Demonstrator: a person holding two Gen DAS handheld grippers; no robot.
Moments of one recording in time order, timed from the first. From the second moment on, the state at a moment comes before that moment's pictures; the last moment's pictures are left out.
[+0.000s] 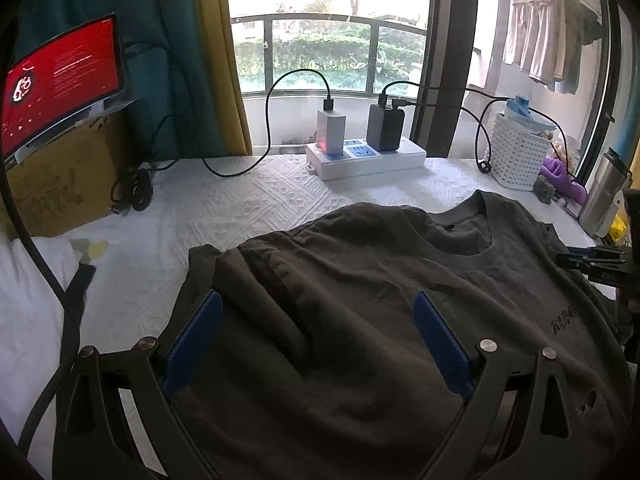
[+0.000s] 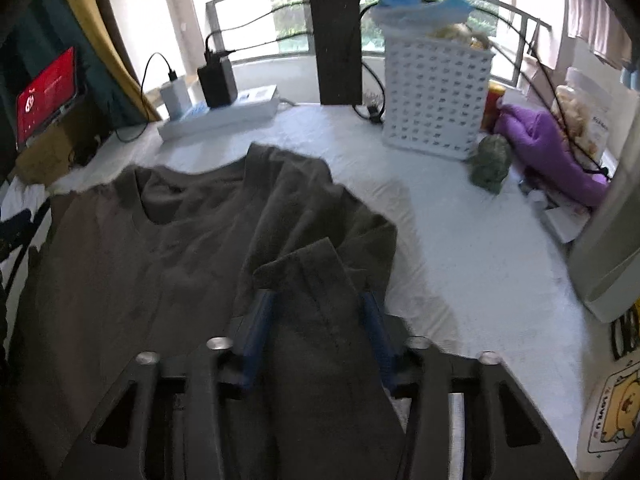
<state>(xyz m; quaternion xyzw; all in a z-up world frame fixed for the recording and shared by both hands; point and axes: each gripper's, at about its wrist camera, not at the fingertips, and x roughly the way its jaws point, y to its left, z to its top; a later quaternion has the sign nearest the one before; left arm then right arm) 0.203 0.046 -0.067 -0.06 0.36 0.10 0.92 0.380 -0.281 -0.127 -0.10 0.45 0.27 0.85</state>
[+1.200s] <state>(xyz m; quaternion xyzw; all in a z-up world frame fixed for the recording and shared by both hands) 0.140 0.104 -0.052 -0.10 0.34 0.15 0.92 0.344 -0.231 -0.095 -0.13 0.43 0.23 0.86</state>
